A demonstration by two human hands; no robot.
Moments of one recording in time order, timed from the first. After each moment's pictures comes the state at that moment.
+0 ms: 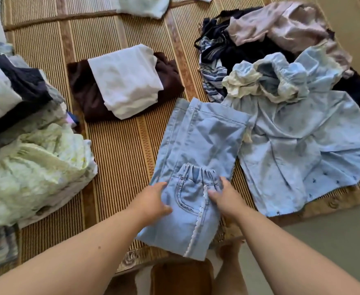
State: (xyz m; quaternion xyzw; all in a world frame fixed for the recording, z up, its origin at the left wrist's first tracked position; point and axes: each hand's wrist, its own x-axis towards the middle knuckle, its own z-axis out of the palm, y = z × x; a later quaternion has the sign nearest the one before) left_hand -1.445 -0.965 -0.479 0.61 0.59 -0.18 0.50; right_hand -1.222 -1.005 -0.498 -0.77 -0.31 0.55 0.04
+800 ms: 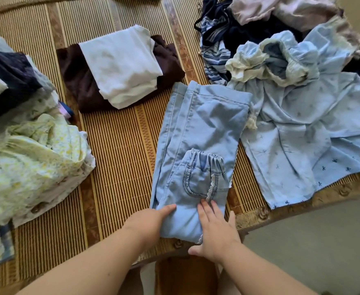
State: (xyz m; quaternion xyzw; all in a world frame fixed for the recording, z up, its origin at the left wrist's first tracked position) left_hand -1.466 -1.015 -0.499 0.71 0.46 -0.34 0.41; right_hand -1.279 -1.095 -0.527 -0.63 -0.62 0.39 -0.28
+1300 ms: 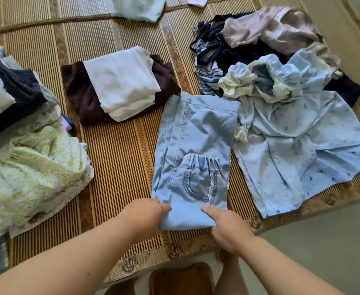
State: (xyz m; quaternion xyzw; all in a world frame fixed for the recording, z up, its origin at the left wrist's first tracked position) left_hand -1.460 -0.974 -0.463 0.82 0.37 -0.27 0.34; right_hand -1.237 -1.056 -0.482 -0.67 -0.56 0.48 -0.11
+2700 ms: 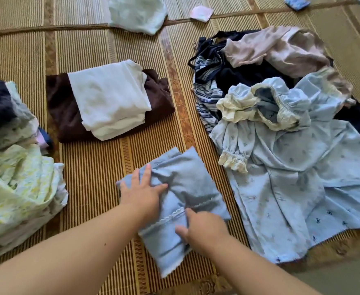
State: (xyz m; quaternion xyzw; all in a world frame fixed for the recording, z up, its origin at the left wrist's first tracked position) left_hand -1.395 -0.882 -0.527 0.73 0.56 -0.30 0.26; right_hand -1.235 -0.957 -0.518 -0.63 -0.64 0.37 -0.24
